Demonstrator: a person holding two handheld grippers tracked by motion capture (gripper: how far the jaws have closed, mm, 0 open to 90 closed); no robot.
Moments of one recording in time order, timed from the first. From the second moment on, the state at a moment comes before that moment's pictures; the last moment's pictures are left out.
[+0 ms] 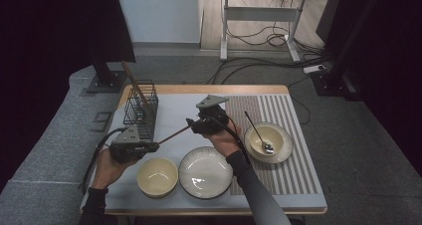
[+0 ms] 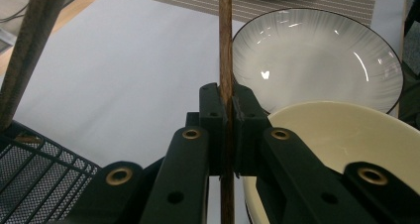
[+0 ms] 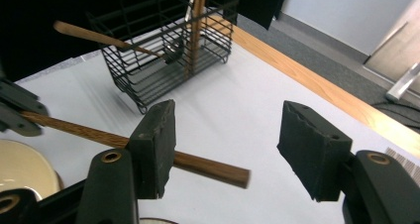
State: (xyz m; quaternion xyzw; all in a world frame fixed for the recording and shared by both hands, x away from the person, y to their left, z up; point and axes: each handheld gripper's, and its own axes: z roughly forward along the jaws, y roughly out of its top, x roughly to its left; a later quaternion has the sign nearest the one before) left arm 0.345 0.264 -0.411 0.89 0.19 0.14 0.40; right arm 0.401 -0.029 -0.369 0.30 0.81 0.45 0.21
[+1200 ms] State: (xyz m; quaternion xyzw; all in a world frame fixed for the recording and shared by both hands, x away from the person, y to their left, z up) left arm 0.339 0.261 -0.410 0.91 0.14 0.08 0.39; right arm 0.371 -0.047 -0.373 0.19 0.87 0.43 0.14
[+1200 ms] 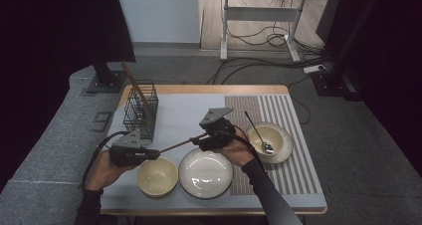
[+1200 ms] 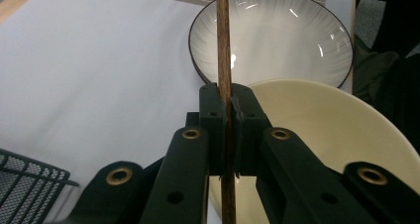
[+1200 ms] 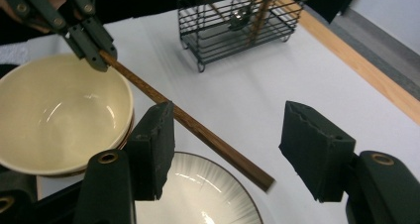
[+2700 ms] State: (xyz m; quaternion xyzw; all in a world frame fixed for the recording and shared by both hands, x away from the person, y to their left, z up) left arm 0.340 0.254 -0.402 0.92 0.11 0.06 0.38; right arm 0.368 -0.031 -0.391 0.09 0.93 0.35 0.08
